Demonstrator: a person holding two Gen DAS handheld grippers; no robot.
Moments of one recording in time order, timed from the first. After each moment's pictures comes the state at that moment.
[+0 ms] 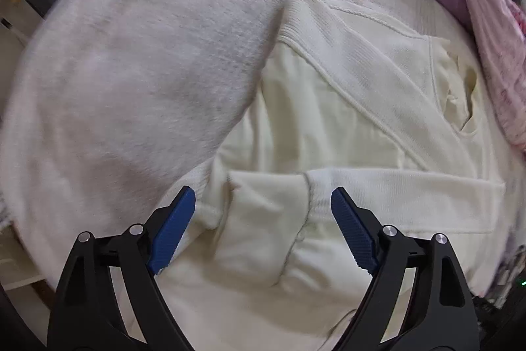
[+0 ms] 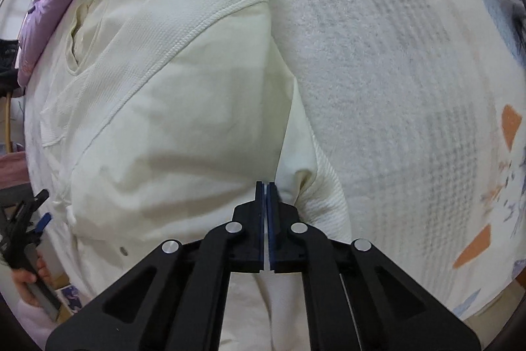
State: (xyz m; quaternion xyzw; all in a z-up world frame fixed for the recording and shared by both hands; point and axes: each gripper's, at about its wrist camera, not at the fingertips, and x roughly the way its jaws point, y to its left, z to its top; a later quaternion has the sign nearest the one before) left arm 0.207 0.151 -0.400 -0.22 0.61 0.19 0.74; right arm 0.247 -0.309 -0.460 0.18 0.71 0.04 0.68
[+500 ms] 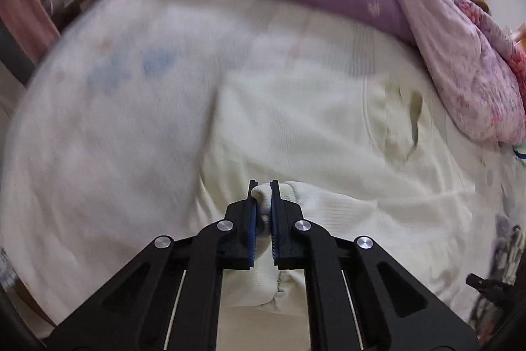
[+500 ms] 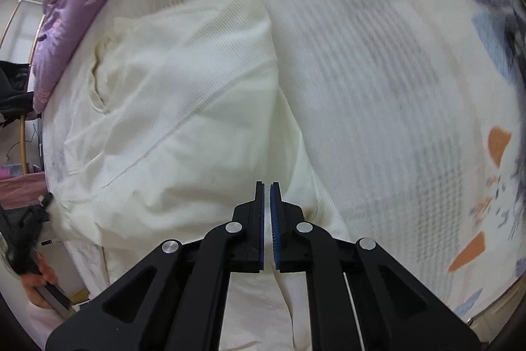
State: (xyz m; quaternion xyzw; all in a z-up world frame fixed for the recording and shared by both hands) left arm 0.253 0.129 -0.324 -0.15 0.54 0.14 0.82; right arm 0.265 -0.336 -0.415 0.21 0.68 0.04 0.70
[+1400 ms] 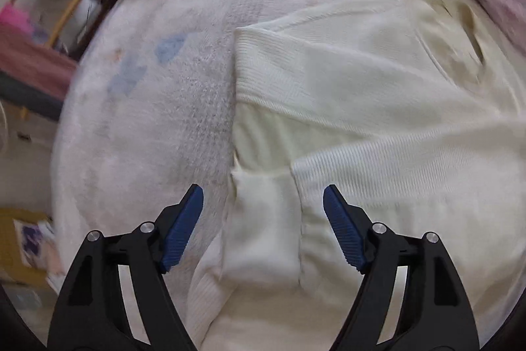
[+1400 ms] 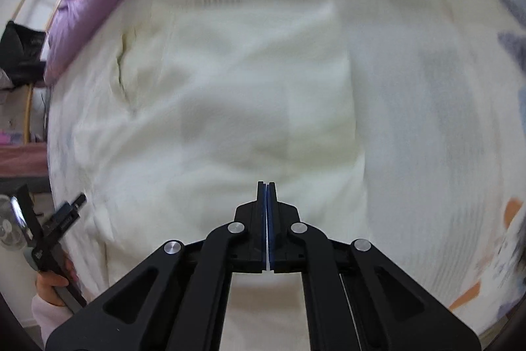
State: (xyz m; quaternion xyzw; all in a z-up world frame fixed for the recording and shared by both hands) left arm 0.229 0.089 -0.382 0.04 0.62 0.19 0.76; right arm 0.297 -0.289 -0.412 0.15 0.69 0.10 0.70
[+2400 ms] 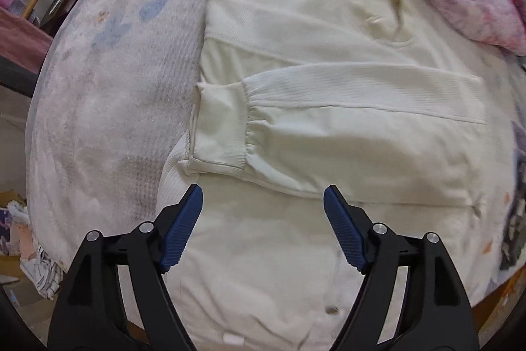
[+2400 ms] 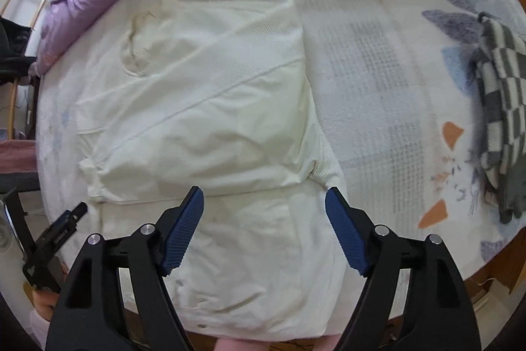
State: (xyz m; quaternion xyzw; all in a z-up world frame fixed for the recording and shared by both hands) left arm 0.163 0.057 -0.324 -0.06 0.65 0.11 0.75; right arm 0.213 -0.299 -0.311 0.13 0.68 0.04 0.72
